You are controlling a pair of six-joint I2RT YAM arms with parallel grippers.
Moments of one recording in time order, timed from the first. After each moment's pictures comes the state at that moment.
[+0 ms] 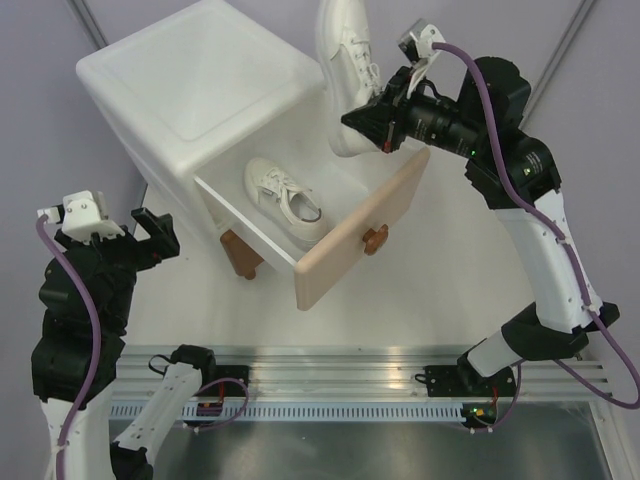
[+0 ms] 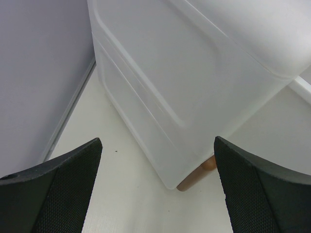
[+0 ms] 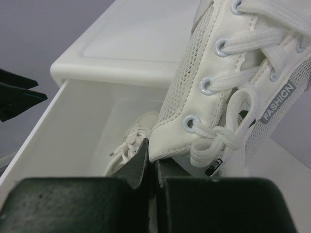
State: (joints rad) left arm -0.19 0.62 1.40 -0.90 -0.33 -0.21; right arm 0.55 1.53 2.23 -0.67 -0.44 0.10
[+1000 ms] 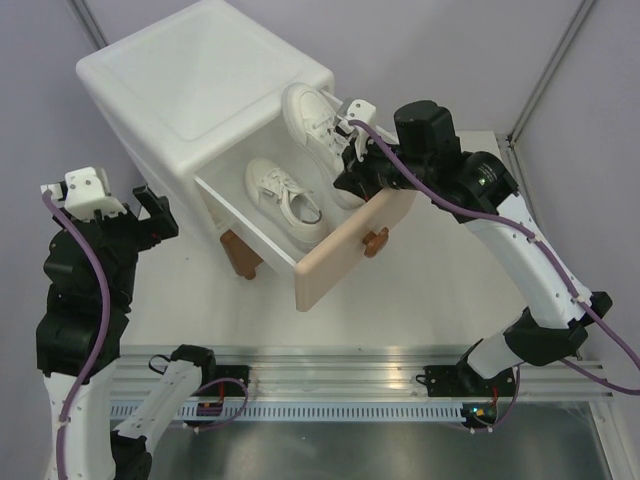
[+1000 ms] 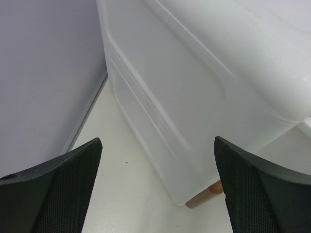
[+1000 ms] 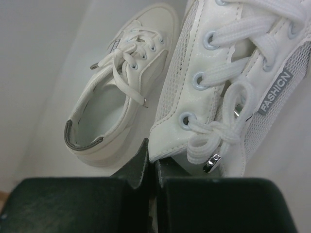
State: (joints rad) left arm -0.19 0.73 1.45 -0.85 -0.39 -0.16; right arm 0.73 1.52 2.03 -0.93 -0.30 -0.18
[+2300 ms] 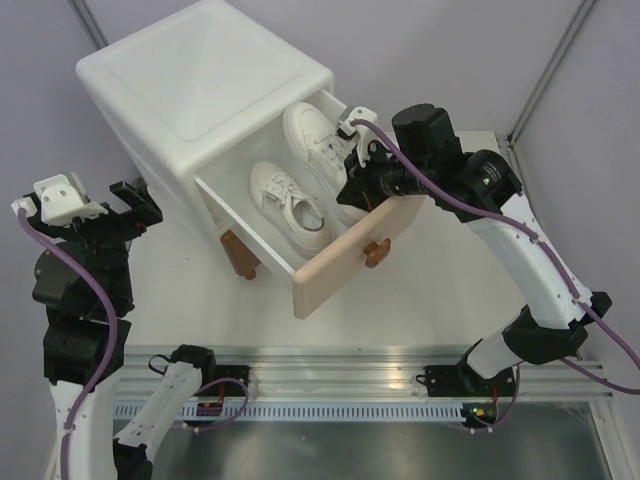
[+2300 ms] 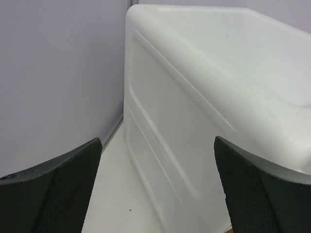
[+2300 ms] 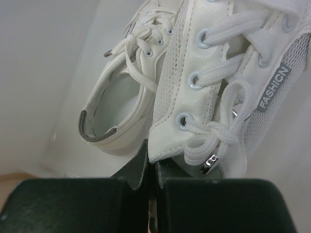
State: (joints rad) left arm -0.19 0.65 1.35 -0.55 -0.50 -0.07; right arm 0.74 1.54 2.08 -1.07 -0.32 -0.07
